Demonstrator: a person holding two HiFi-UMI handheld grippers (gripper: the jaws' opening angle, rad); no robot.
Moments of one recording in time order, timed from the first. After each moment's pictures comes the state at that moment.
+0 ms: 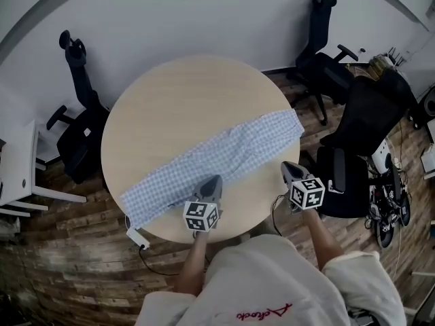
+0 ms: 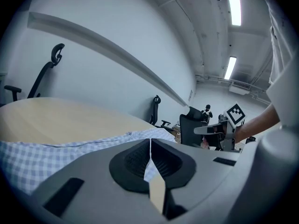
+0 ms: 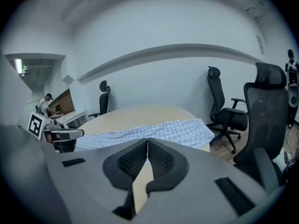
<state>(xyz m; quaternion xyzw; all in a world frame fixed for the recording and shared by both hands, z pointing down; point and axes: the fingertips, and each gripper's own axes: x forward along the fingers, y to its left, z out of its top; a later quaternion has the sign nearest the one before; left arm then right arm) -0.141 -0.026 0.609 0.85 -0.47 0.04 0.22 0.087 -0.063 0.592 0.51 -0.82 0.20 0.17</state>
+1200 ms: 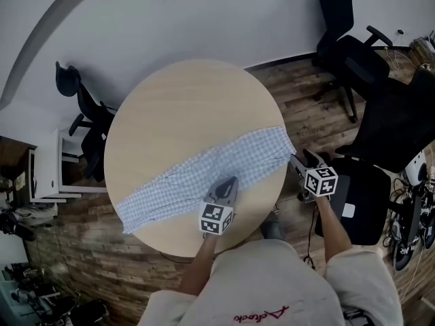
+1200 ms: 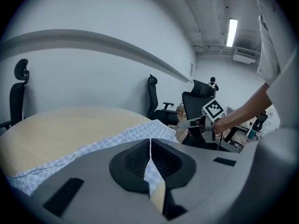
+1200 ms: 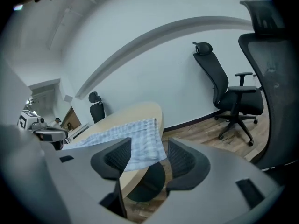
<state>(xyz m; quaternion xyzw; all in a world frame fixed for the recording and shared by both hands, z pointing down) 0.077 -0.151 0.618 0.84 -0.48 0.19 0.18 0.291 -0.252 0.687 0.44 -0.84 0.30 0.11</state>
